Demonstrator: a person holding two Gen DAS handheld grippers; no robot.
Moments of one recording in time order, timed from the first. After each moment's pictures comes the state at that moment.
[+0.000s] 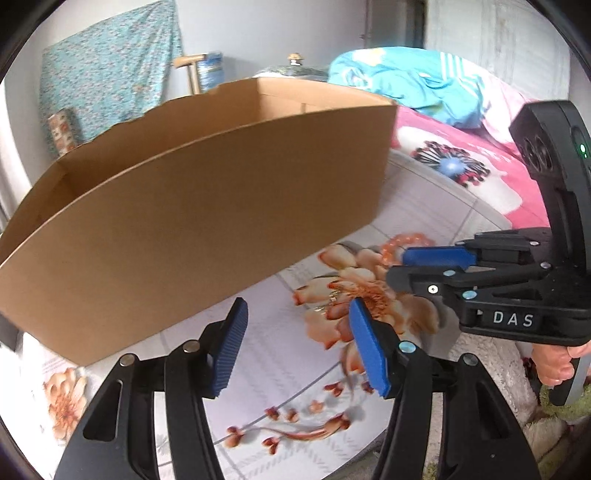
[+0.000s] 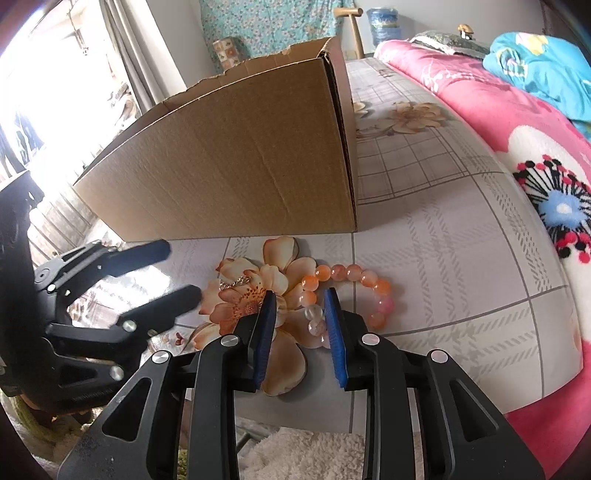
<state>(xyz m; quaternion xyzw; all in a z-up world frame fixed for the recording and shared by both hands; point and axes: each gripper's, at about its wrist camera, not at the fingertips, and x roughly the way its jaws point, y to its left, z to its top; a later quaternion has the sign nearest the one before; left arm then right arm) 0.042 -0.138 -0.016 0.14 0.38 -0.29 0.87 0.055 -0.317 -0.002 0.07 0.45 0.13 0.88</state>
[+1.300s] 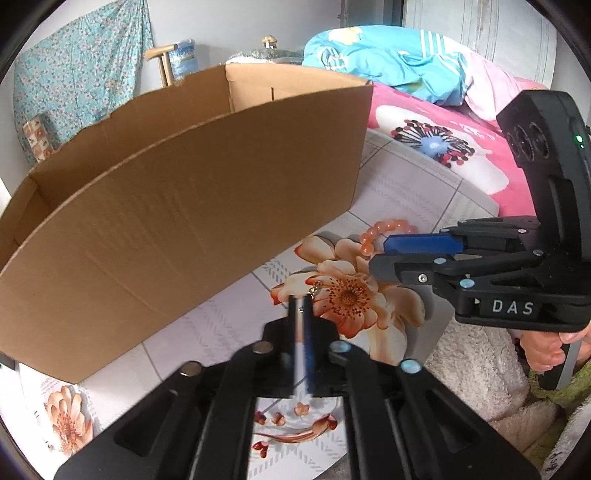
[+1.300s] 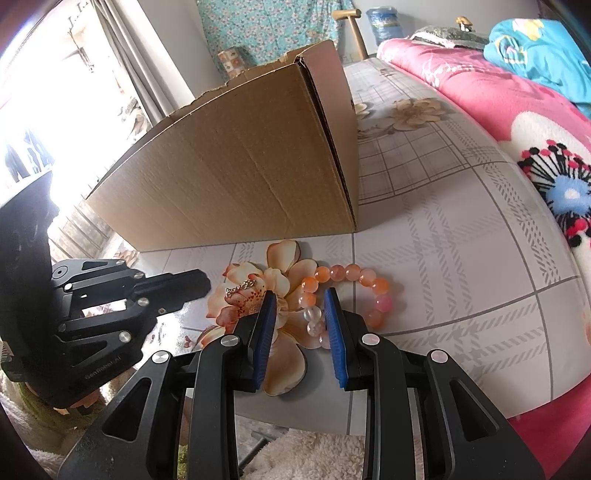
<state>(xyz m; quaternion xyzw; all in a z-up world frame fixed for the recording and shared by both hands) 0.049 -0.153 -0.016 0.16 0.41 -0.32 0.84 0.051 -0.343 -0.004 0.11 0.44 0.15 0.88</state>
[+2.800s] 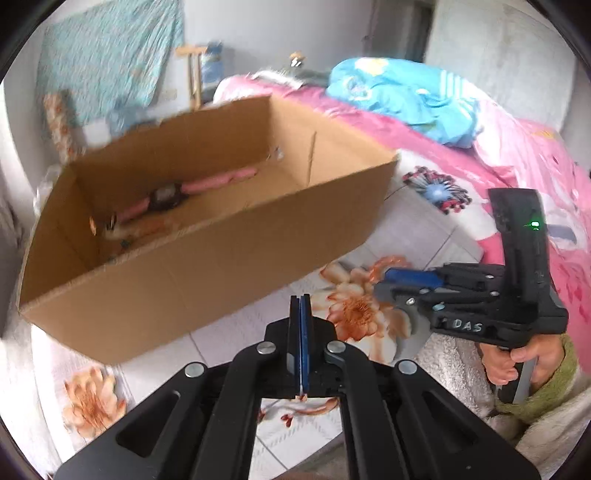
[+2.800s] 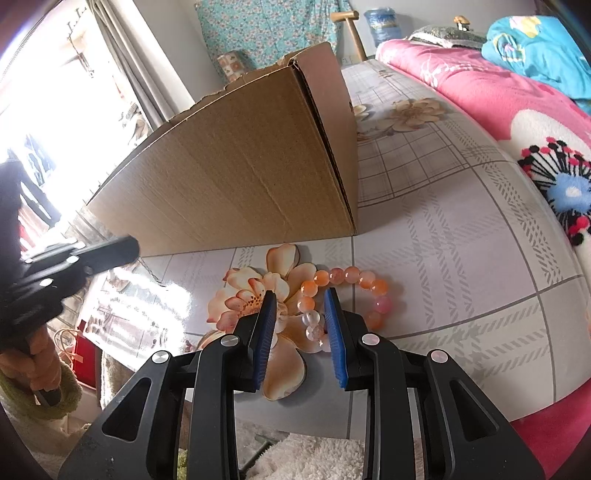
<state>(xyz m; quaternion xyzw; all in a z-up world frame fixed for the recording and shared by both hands) 0.050 -0.109 0.028 0.09 0.42 -0.30 0.85 0.053 -0.348 -0.006 0.11 0.44 0.16 0.88</state>
